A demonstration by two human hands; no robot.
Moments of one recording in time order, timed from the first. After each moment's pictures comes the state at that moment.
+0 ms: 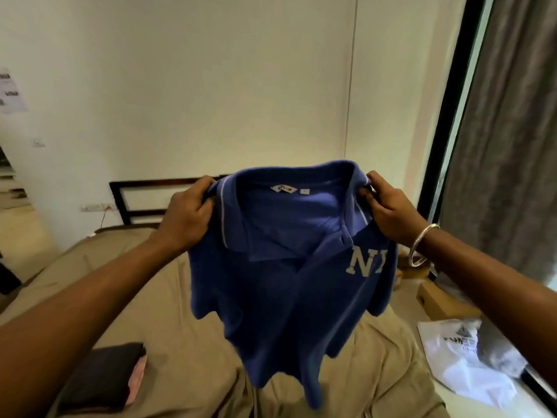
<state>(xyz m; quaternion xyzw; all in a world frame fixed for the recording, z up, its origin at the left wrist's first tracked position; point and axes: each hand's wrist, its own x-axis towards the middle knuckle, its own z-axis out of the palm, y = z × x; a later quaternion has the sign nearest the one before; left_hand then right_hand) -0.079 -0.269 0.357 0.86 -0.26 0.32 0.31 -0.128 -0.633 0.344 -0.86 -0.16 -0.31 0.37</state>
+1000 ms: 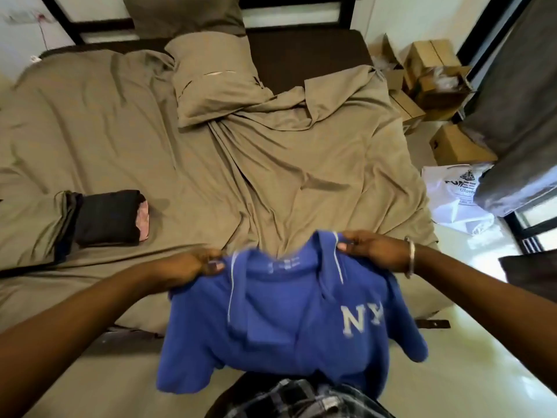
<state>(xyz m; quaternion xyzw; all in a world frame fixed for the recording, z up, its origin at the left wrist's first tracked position) -0.130 -0.185 0.017 0.80 -0.08 -0.44 0.41 -0.190 -0.596 0.038 -0.66 0.00 0.38 0.64</state>
